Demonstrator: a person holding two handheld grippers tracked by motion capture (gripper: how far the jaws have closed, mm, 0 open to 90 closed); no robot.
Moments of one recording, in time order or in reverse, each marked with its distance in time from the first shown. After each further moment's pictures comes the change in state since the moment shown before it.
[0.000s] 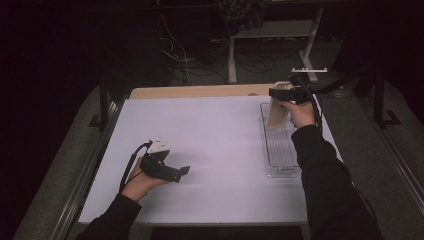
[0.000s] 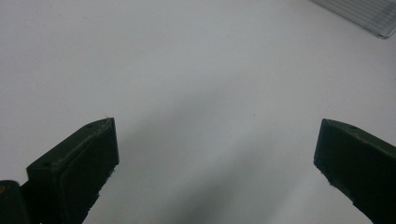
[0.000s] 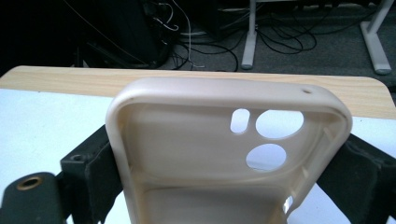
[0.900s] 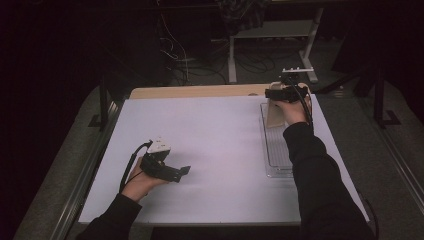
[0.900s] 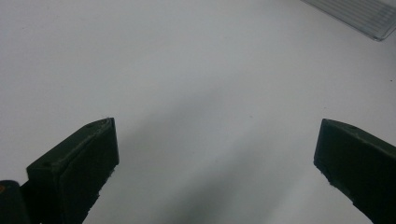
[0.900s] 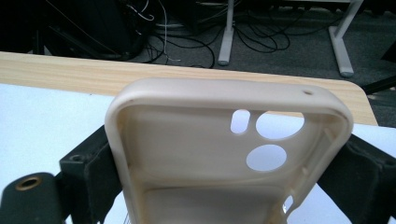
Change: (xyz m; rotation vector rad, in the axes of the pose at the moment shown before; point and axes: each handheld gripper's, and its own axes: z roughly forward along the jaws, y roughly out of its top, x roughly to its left) left arm -0.002 0.001 0.000 -0.004 -0.008 -0.012; right arm 0.010 0.001 0.028 0.024 -0.118 -0.057
